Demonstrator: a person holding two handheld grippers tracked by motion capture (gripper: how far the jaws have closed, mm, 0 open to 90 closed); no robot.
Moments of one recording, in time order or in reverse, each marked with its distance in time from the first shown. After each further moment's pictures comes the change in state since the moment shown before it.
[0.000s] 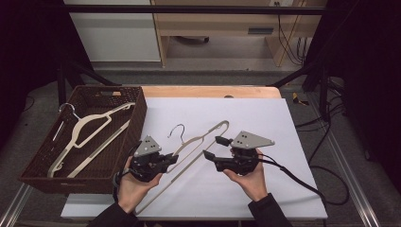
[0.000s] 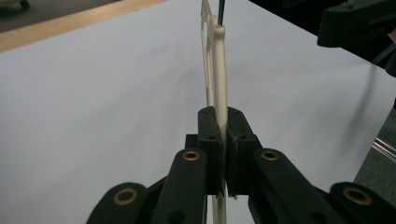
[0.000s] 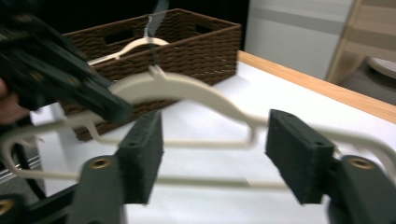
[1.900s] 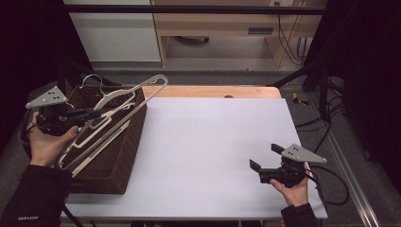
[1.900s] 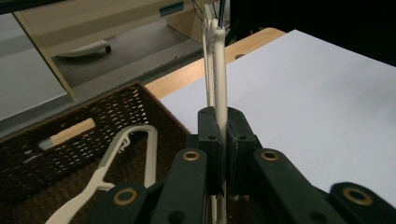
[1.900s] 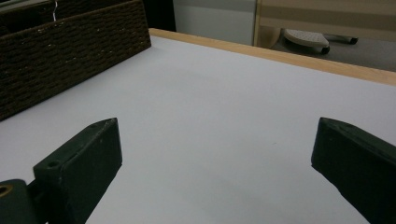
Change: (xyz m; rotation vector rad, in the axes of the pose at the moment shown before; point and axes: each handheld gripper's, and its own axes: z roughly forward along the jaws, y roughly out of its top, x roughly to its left) left arm 0.176 0.026 -0.134 -0.103 0.152 0.050; right arm -0.056 -0.060 -0.085 0.021 -0.244 0.106
